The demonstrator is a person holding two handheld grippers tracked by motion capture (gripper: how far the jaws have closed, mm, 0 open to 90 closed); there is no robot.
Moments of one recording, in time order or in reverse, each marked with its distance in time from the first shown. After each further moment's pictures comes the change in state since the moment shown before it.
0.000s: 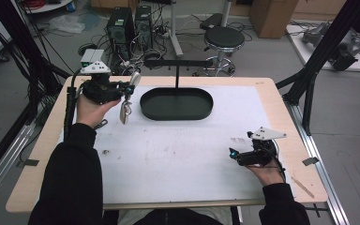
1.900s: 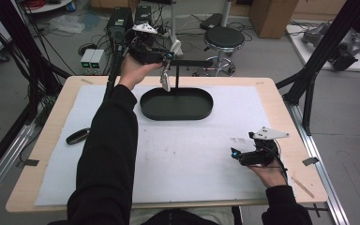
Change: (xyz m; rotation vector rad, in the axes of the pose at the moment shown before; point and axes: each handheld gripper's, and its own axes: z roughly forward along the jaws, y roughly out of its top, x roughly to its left) left arm 0.007 0.094 0.124 -0.002 -0.099 0.048; right arm -0.004 -0.002 -0.004 -0.001 0.010 0.028
